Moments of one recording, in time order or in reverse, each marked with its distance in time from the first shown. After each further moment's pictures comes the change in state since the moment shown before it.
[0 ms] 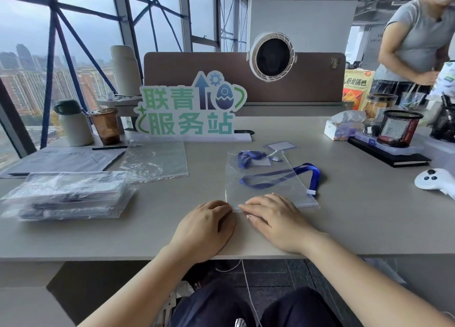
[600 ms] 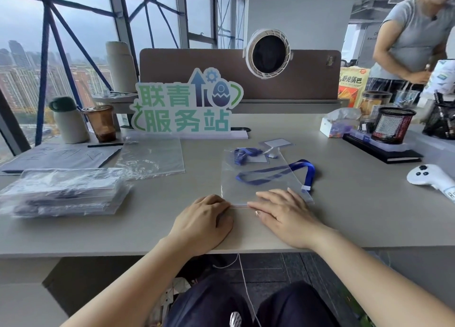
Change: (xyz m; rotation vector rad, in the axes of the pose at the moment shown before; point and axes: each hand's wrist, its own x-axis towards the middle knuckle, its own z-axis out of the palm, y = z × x) left_hand 0.002 0.002 -0.003 0.057 -0.056 0.001; right_hand -0.017 0.008 -0.018 -0.040 -0.148 0.154
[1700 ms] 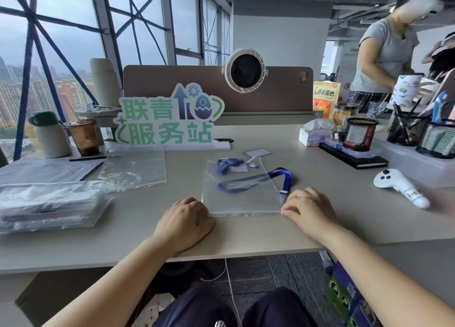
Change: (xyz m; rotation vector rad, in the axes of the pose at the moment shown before) left_hand 0.012 0.008 -0.006 -0.078 0.002 -0.113; right_hand -0.034 0.071 -0.026 -0.092 0.285 0.212
